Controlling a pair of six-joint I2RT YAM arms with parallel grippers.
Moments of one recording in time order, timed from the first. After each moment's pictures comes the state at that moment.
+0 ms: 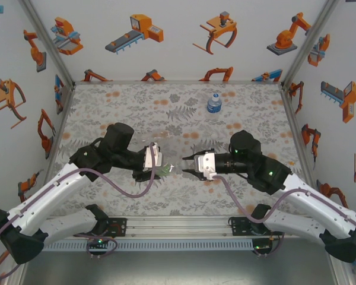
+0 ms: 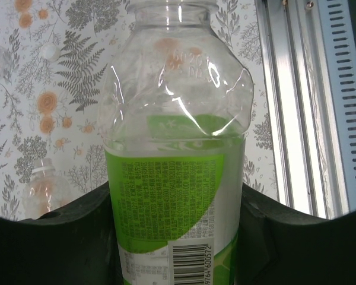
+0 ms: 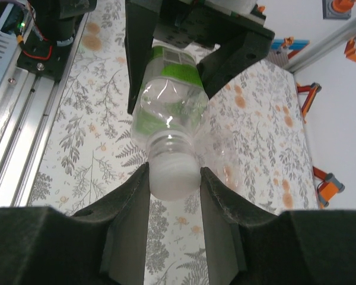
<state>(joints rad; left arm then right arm) -0.79 1.00 1.01 -0.74 0.62 0.74 0.93 0.87 0.93 -0.34 -0.56 -0.70</state>
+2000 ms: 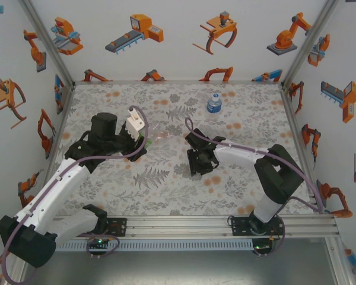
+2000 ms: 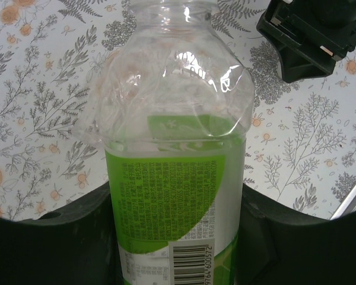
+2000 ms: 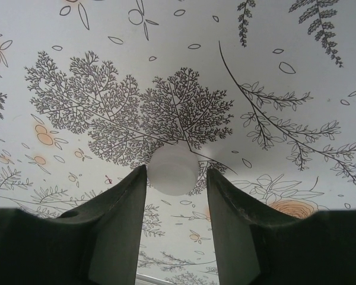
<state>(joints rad) -0.50 1.03 0.96 -0.58 0.34 0.33 0.76 1.68 0.99 -0.56 -0.03 0.54</state>
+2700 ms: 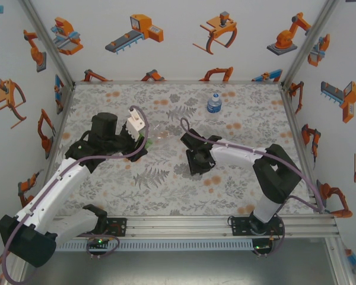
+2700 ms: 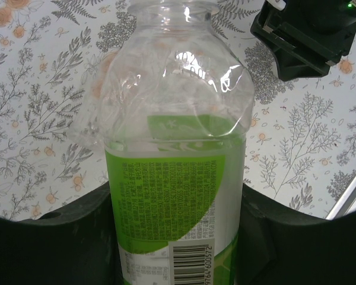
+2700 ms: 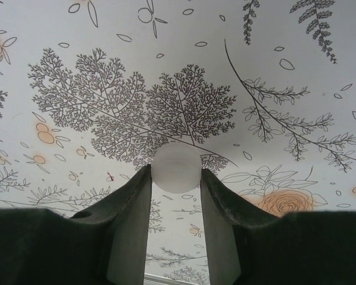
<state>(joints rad) -0.50 1.03 0.96 -0.58 0.36 0.33 0.81 1.70 1.04 -0.63 0.04 0.55</state>
